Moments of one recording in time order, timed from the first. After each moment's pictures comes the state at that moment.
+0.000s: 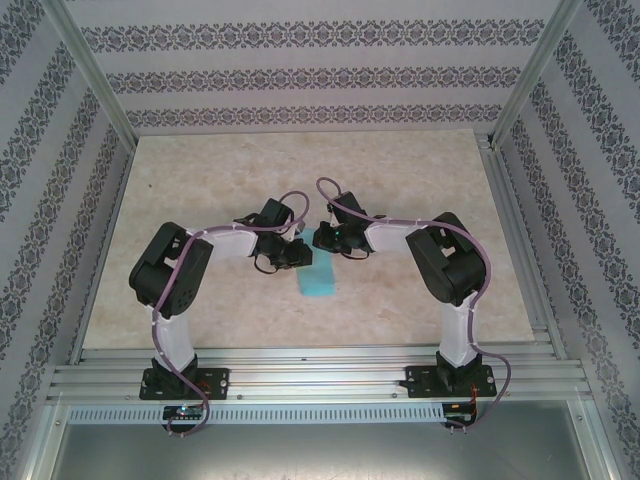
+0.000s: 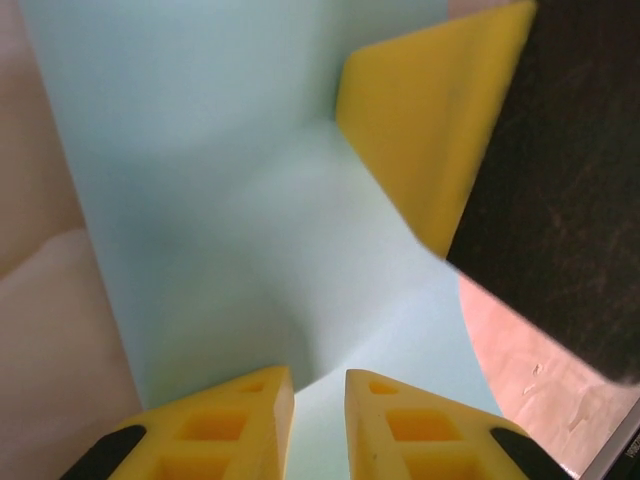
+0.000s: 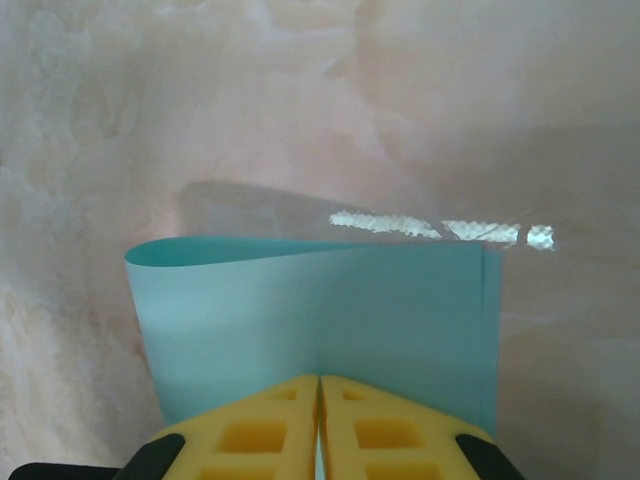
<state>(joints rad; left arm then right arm) -0.52 1.89 1.05 -0.27 0.52 -0.56 0.57 2.00 1.13 -0.07 -0.30 0.70</state>
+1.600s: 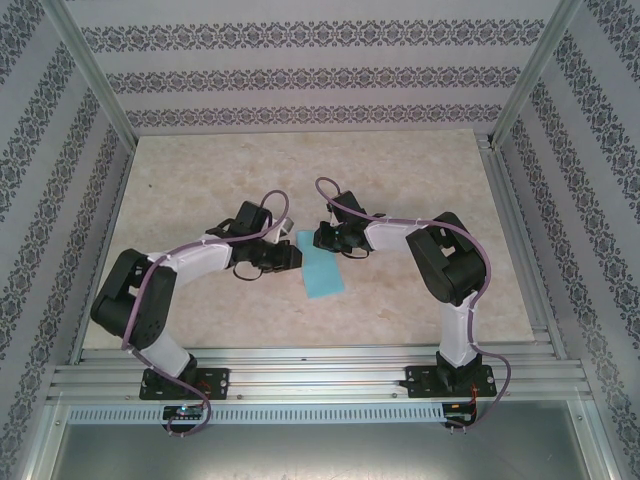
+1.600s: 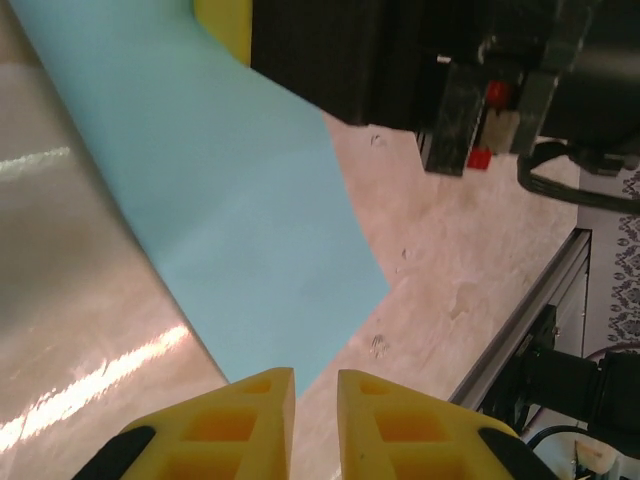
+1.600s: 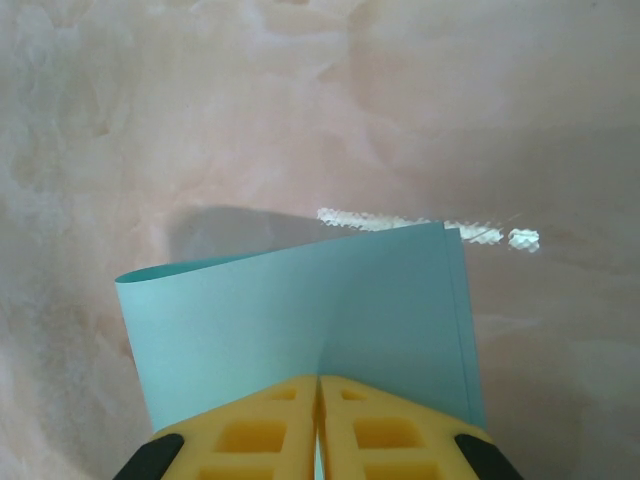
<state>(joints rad) -0.47 1.64 0.89 -0.24 0.69 -0.56 0.57 2.00 1.15 -0.10 -0.29 0.68</state>
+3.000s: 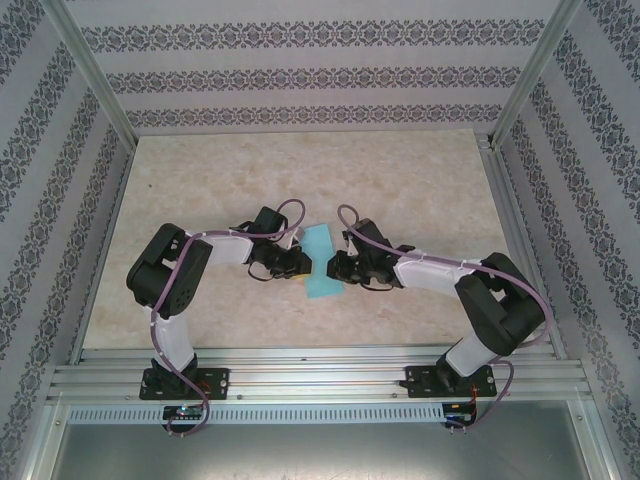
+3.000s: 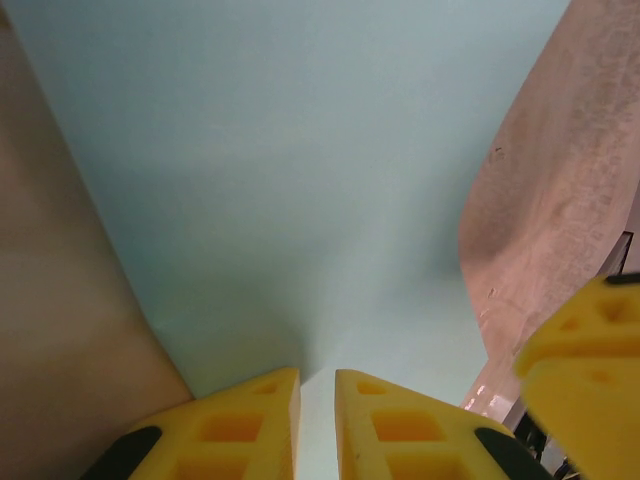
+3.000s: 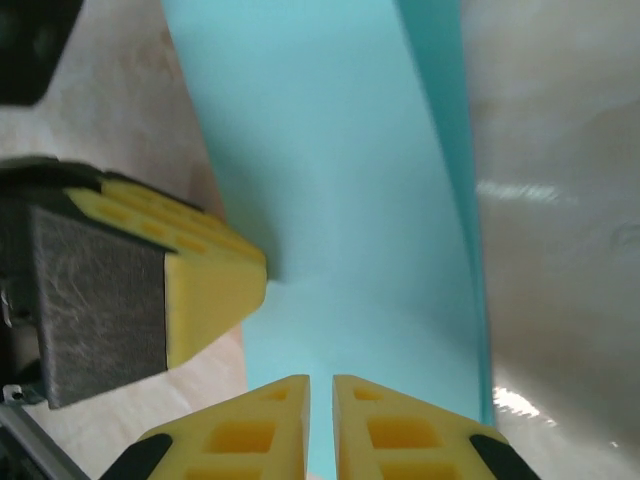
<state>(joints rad) -0.50 1.88 0.96 -0.18 0.70 -0.59 0.66 1.59 0.75 -0.10 -0.32 0.77</state>
